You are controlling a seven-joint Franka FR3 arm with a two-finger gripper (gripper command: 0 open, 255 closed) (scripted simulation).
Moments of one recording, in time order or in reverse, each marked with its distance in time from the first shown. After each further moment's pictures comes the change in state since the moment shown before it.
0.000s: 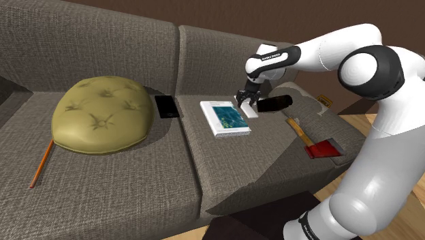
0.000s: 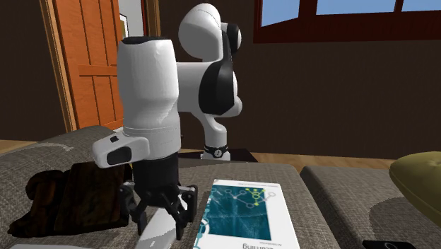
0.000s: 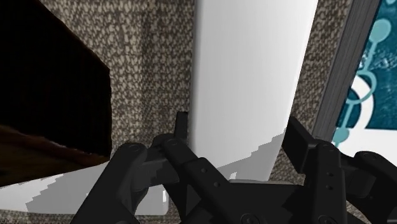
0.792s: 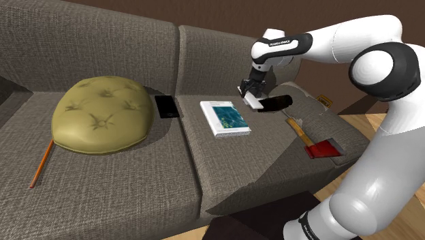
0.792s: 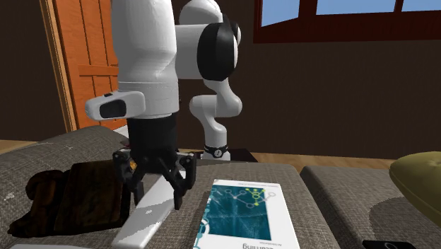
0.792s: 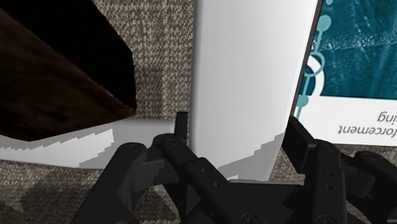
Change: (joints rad) arm 0.003 -0.069 -0.005 0.075 -0.014 -0.142 0.007
